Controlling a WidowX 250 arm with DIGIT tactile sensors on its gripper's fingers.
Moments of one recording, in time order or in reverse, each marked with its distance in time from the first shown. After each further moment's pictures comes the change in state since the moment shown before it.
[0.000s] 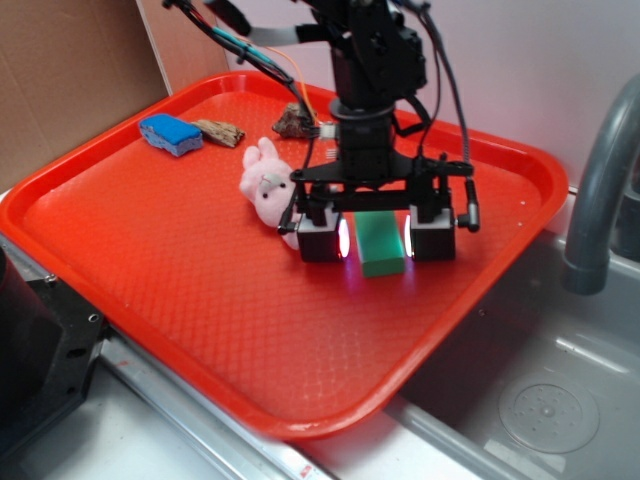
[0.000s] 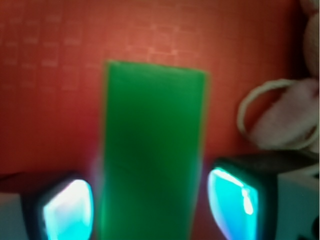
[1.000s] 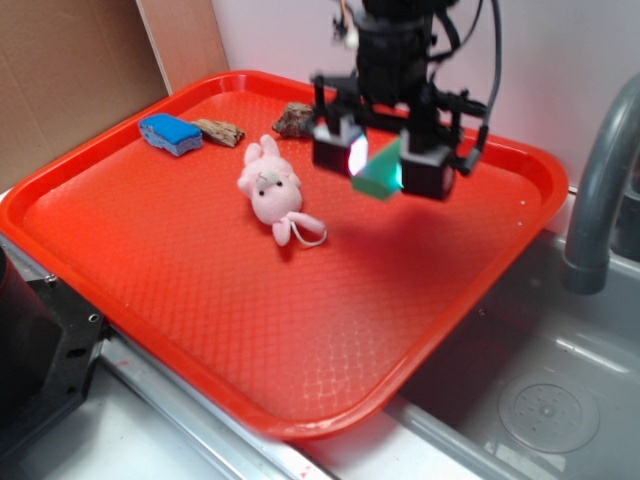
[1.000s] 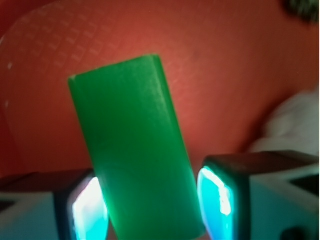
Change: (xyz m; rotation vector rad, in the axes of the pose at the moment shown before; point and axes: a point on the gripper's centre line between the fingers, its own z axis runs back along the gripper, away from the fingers) arm 0.019 0.000 0.068 0.138 -0.024 -0.454
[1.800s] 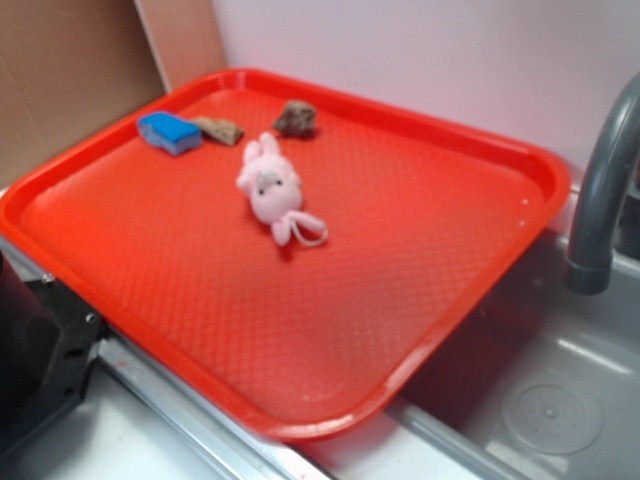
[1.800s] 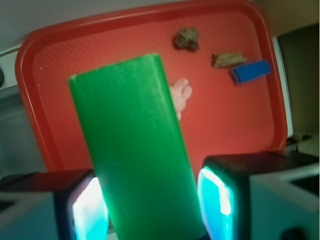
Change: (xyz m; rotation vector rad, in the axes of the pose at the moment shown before) arm -0.046 0.047 0.121 0.037 0.012 0.068
